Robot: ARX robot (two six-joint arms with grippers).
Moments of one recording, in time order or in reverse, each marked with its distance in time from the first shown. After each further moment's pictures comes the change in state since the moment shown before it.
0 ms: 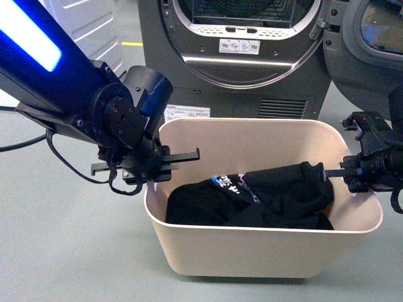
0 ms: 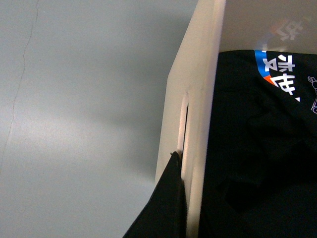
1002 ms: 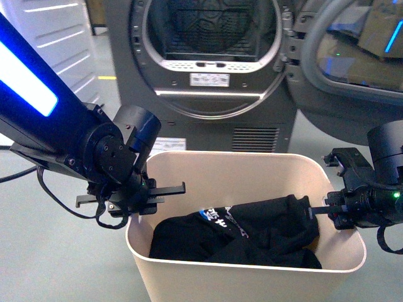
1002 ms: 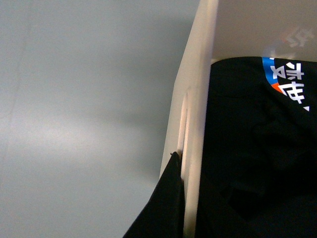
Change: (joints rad) left arm 0.021 -0.002 -0.007 -0.006 -0.026 0.019; right arm 0.023 0.000 -0.009 0.008 -0.033 -0.001
